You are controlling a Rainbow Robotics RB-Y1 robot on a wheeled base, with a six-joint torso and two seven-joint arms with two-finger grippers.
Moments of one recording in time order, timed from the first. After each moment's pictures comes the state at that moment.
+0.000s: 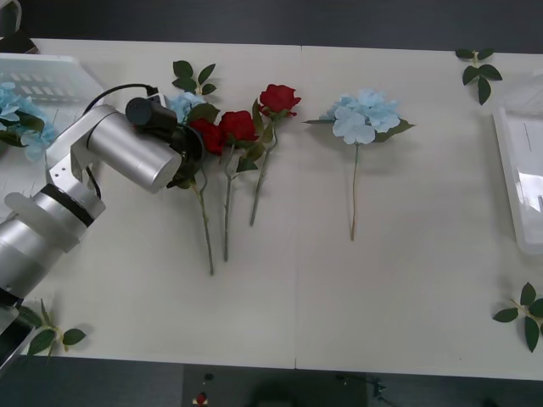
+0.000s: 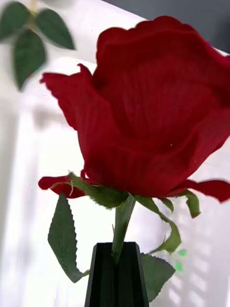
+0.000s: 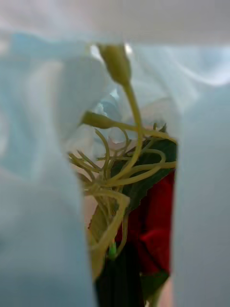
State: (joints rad) right arm -0.91 -1.19 0.66 -0.97 -0.97 0.92 1.58; left arm -0.69 0.51 -0.50 -1.36 0.36 0.99 -0.66
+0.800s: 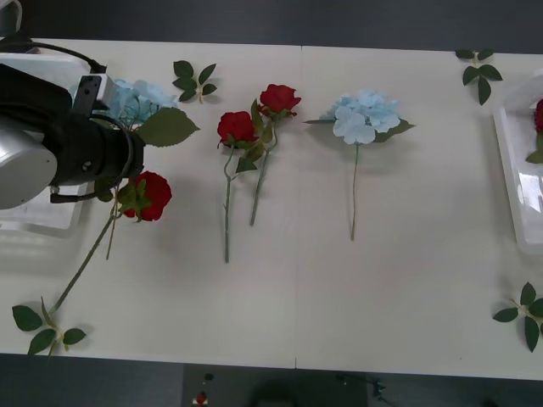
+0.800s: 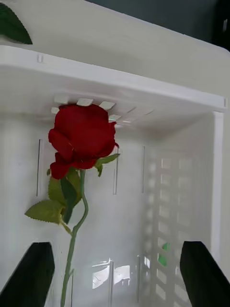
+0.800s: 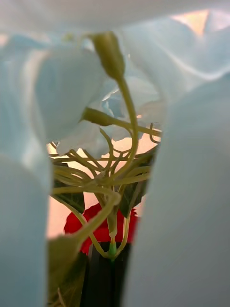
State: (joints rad) right arm -0.91 -1.19 0.66 -0.88 -1.01 0.87 1.58; left arm -0.44 0.84 -0.24 -2.07 0.68 1.39 -0.97
